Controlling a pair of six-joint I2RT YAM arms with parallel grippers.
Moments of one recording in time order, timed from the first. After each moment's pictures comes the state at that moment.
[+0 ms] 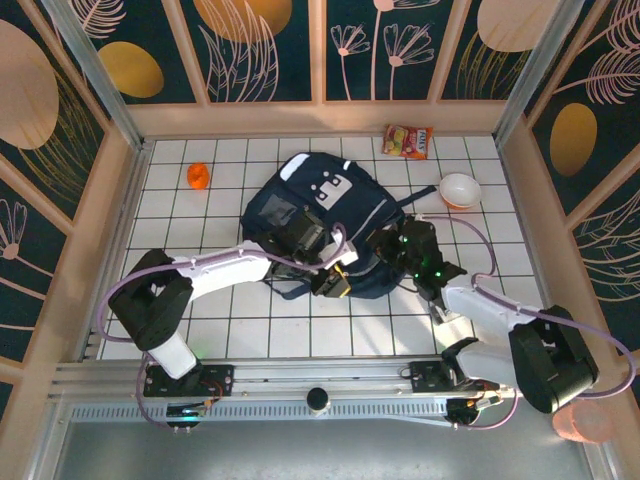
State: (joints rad) left arm -0.86 1.67 1.01 -0.25 0.60 0.07; right arm 0.48 1.19 0.48 0.19 -0.16 1.11
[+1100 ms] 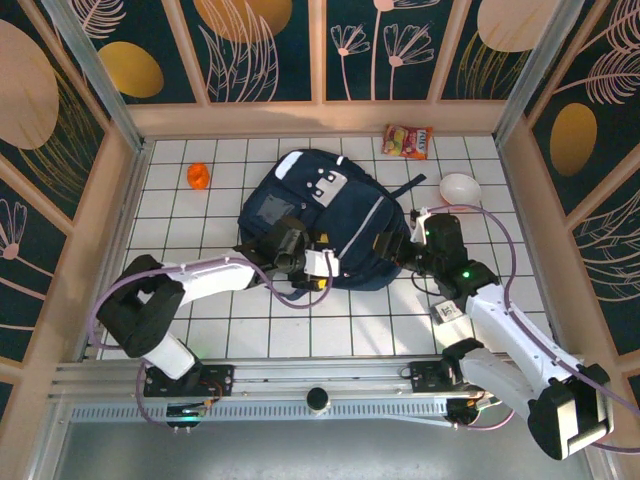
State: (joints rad) left arm -0.77 1.62 0.82 0.03 0.23 0.94; right arm 0.43 0.92 0.61 -0.29 -0.32 0.73
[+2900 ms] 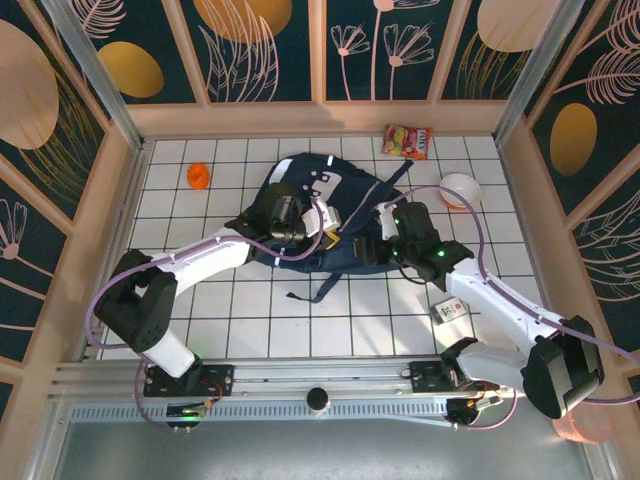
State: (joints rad) left arm -0.65 1.62 1.02 -0.03 0.55 0.42; right arm 0.57 1.14 0.77 -0.36 -0.21 0.30
